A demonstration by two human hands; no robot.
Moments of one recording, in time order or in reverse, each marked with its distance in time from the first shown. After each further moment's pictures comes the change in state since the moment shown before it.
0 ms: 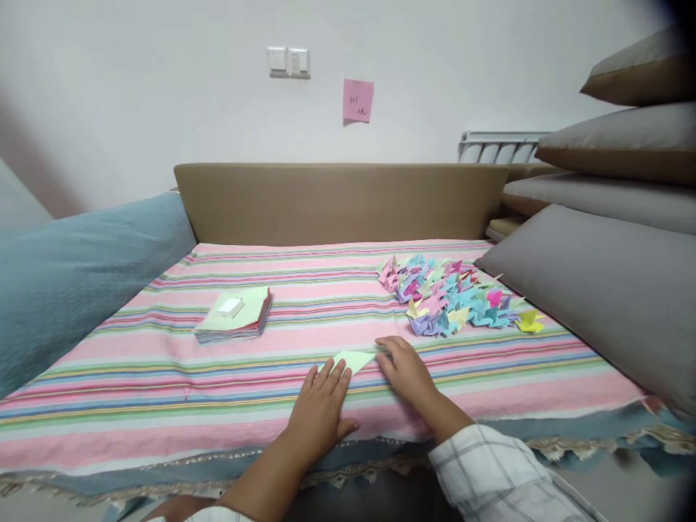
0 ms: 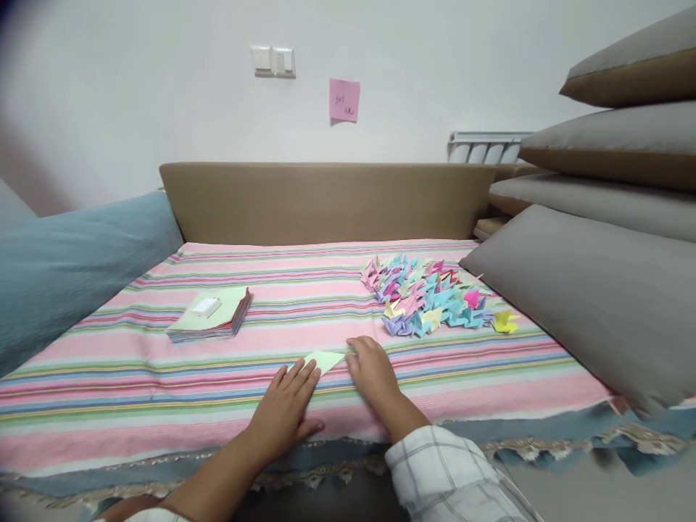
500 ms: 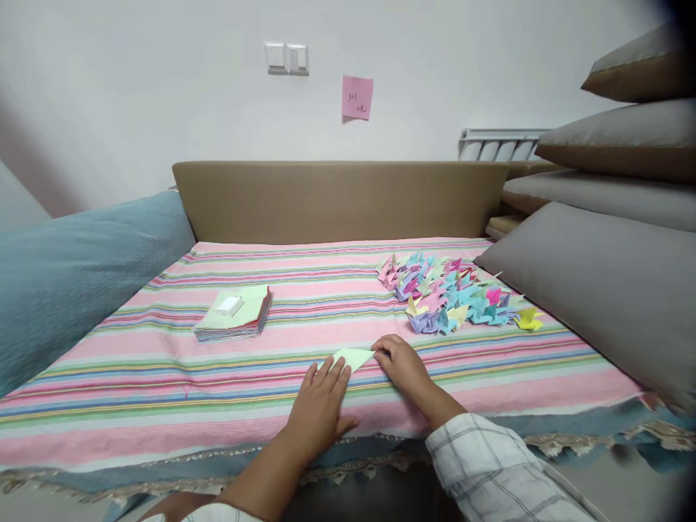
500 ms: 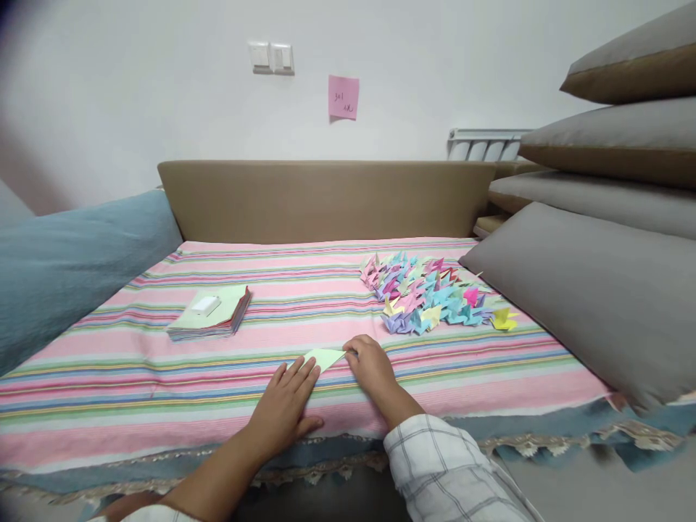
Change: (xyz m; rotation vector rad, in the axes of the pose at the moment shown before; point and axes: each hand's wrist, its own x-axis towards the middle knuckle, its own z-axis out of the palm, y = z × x) left_hand -0.001 0.000 0.001 0.049 0.003 0.004; right_hand 0.010 0.008 0.004 0.120 -0.019 -0.012
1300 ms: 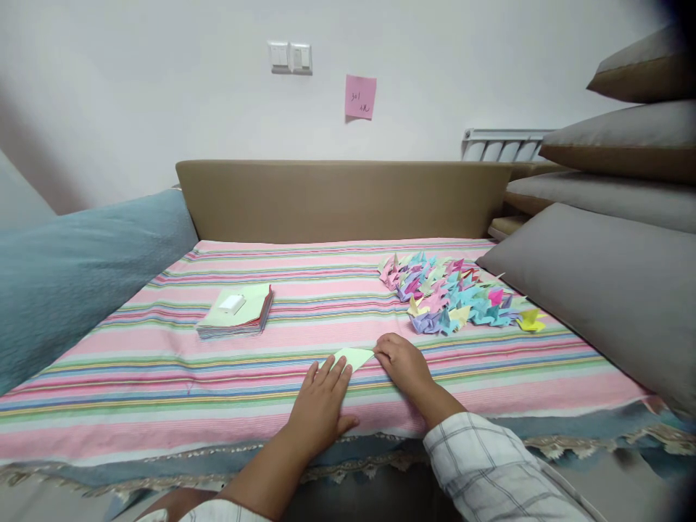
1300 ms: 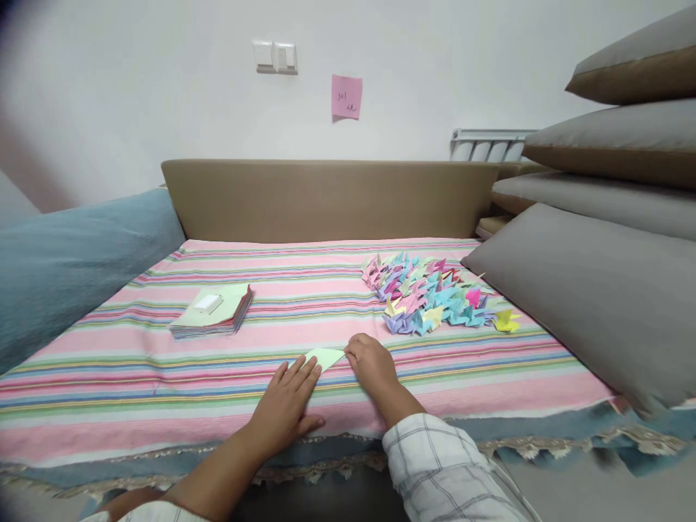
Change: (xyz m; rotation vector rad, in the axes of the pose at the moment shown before) left_hand 0.000 -0.002 0.005 0.009 0.033 0.010; right_hand -0.001 0.005 0.001 -0.244 0.021 -0.167
